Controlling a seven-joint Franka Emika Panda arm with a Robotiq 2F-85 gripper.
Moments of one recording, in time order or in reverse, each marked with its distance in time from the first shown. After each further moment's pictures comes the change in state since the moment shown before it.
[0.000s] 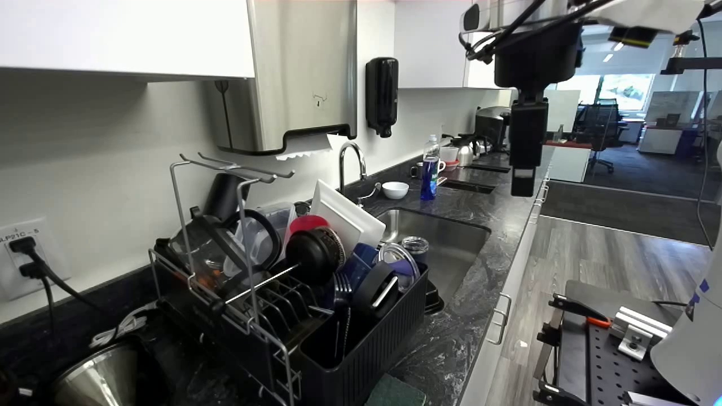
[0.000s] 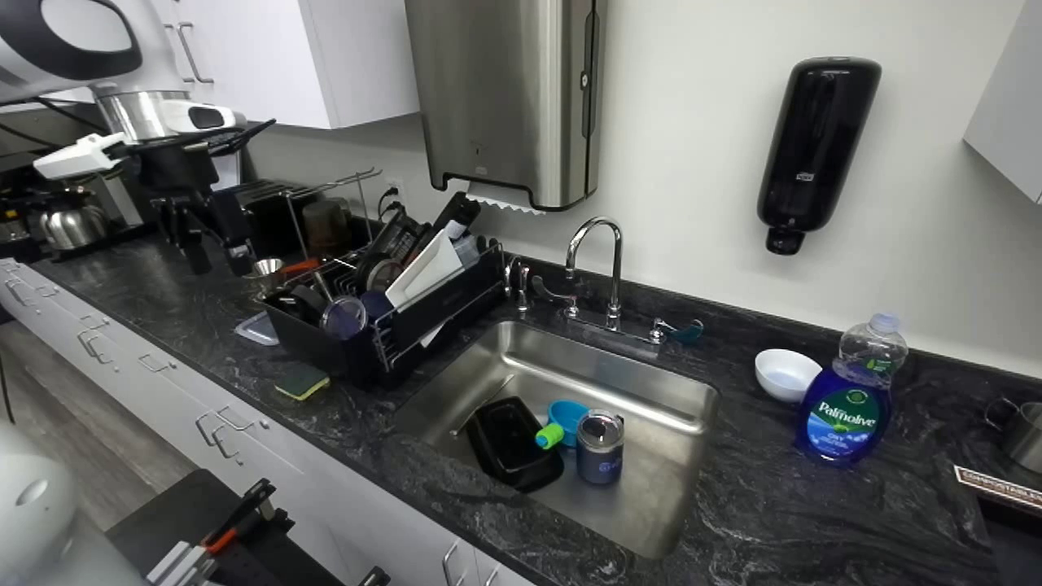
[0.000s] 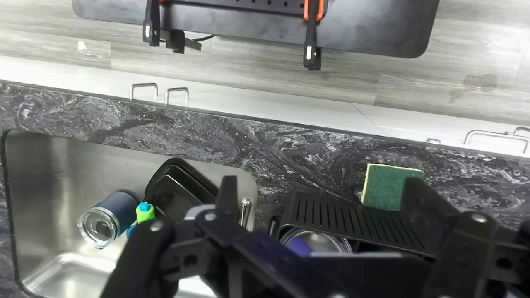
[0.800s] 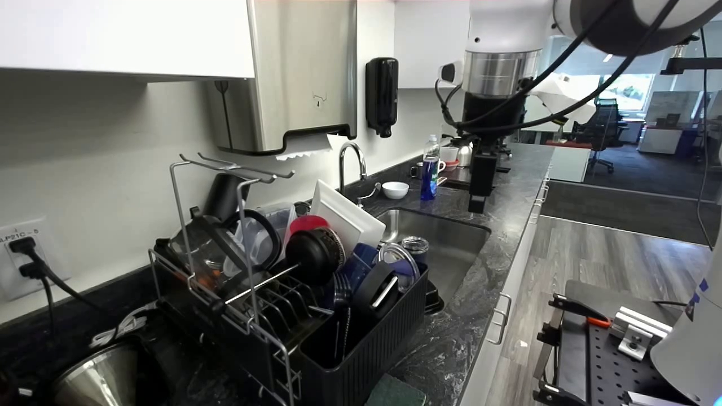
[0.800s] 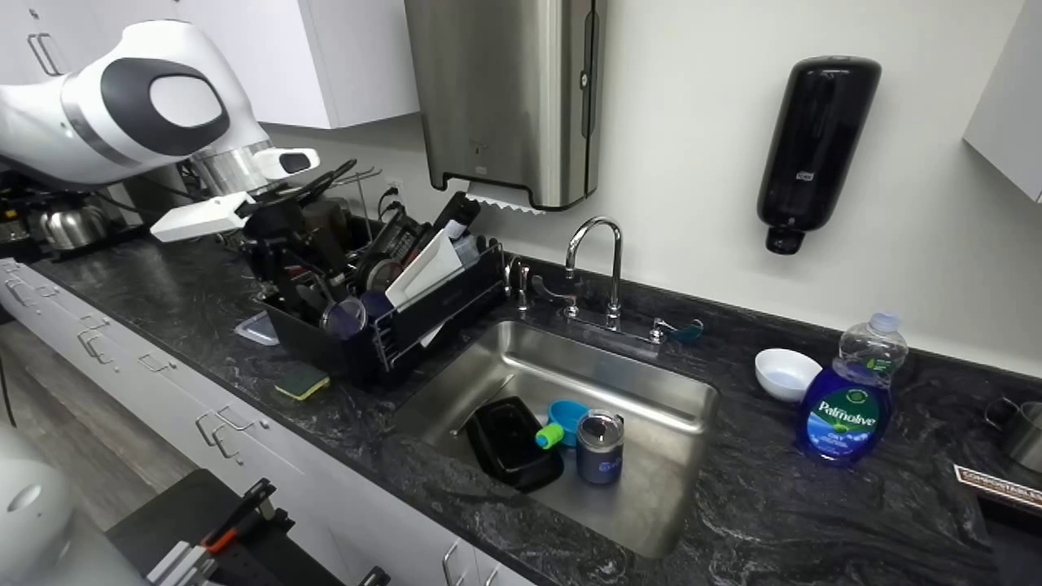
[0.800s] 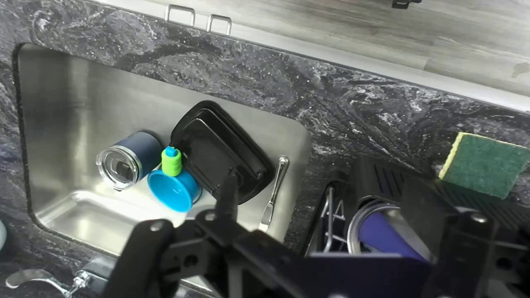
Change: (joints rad) arm -0.029 0.070 -0.140 -0.161 -0.220 0.351 -0.145
